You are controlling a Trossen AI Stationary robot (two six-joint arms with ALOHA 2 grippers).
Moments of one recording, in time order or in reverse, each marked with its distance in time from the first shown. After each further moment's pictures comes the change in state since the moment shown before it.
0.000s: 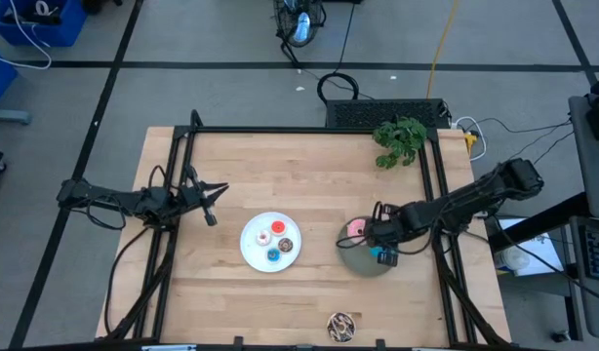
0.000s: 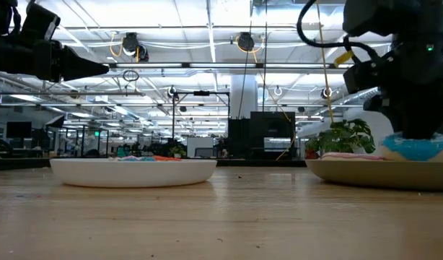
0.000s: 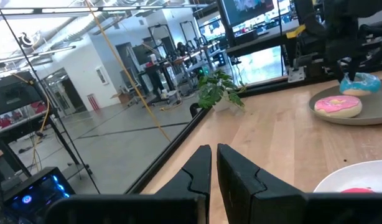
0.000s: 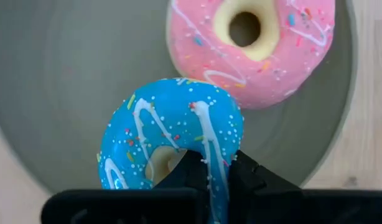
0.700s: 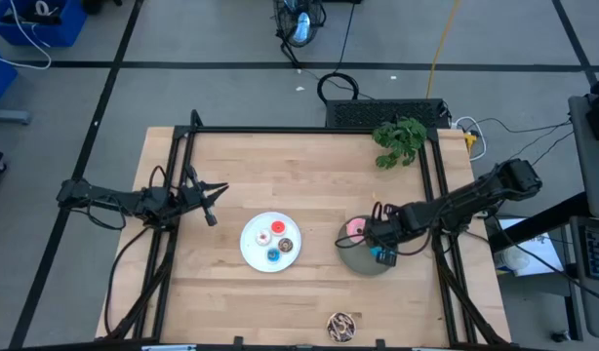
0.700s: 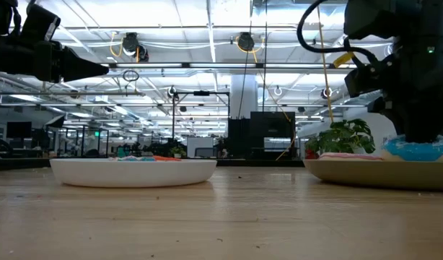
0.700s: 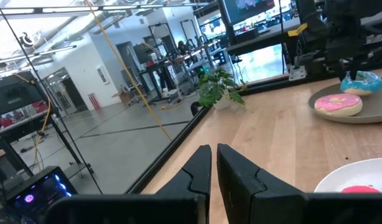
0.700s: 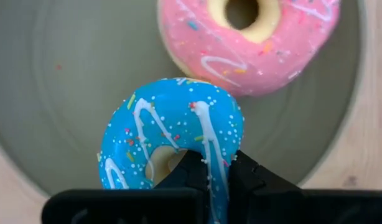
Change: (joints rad) left arm 0.000 0.000 0.000 -0.006 -0.005 0.003; right arm 0.007 0.018 -0.001 -0.014 -0.001 0.056
